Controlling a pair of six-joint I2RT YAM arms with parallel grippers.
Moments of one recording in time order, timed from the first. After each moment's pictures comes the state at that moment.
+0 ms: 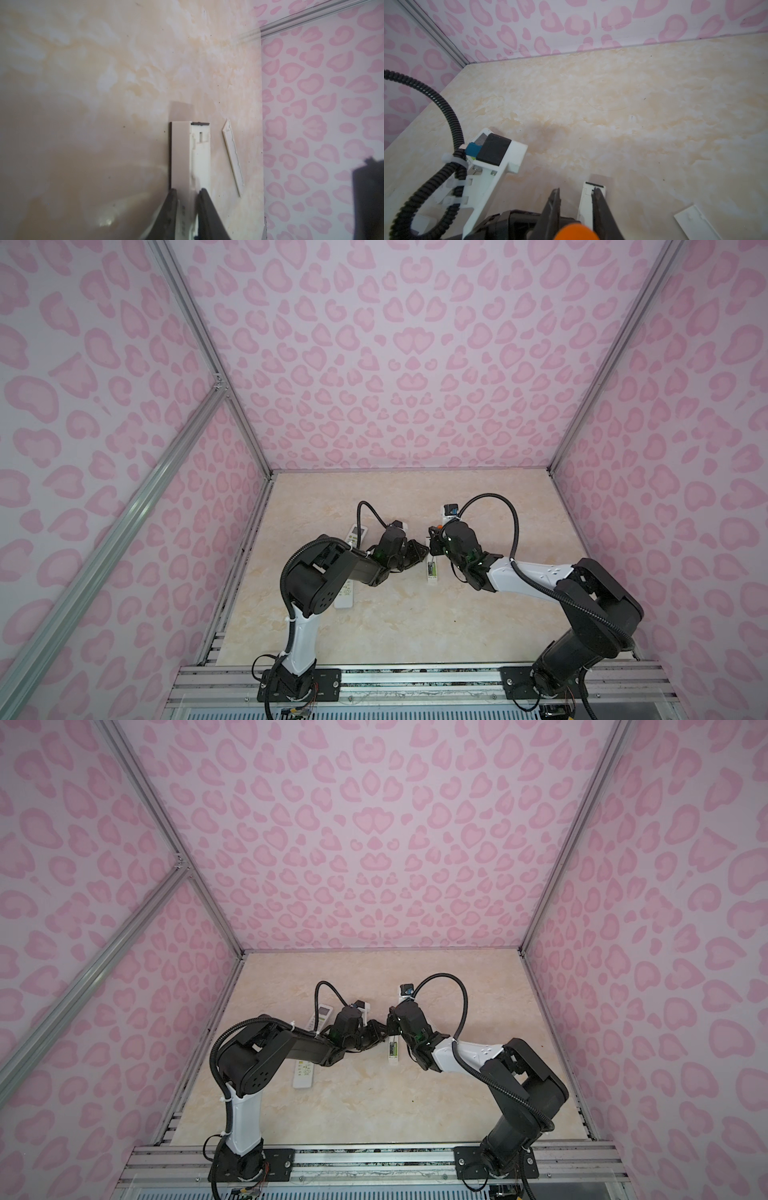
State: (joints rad) left arm -0.67 2.03 0.90 0.58 0.31 -1.05; right arm 0.68 1.63 0.79 0.36 0.28 0.43
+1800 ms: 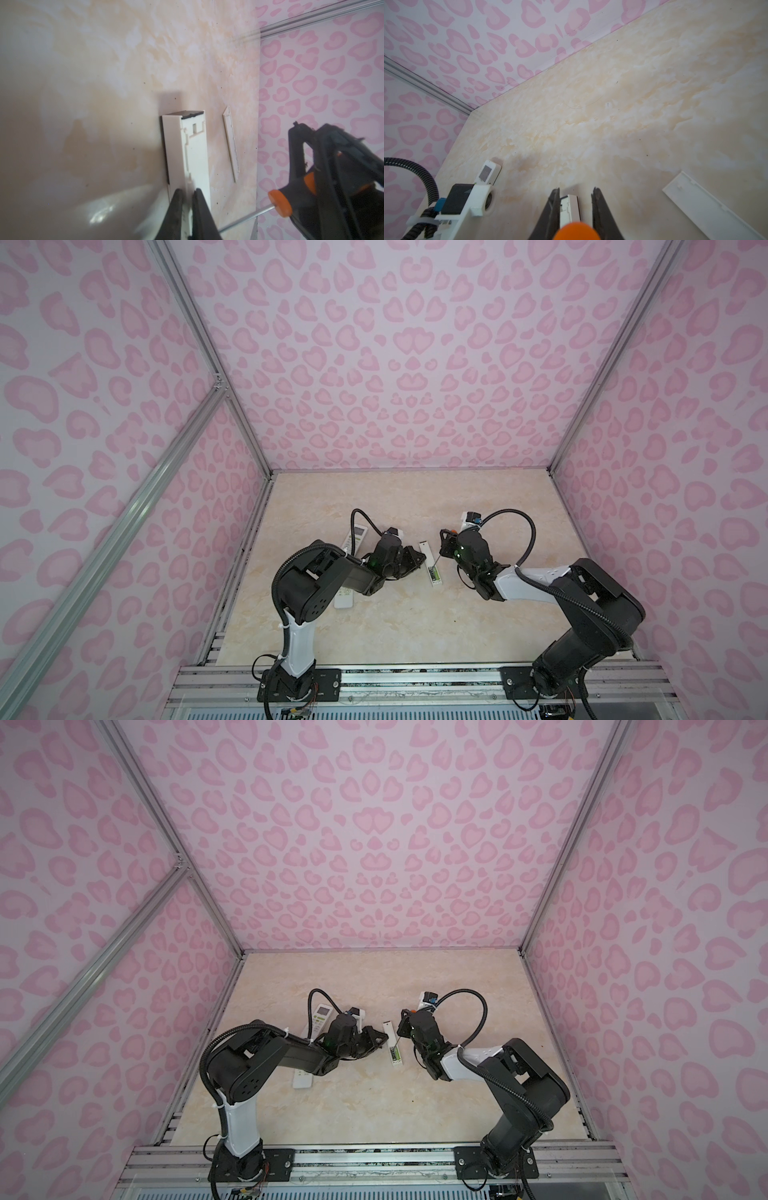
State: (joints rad) left arm -0.68 1.95 0.78 0.63 0.29 -1.12; right arm 0.61 1.63 0.62 0.59 0.27 0.71
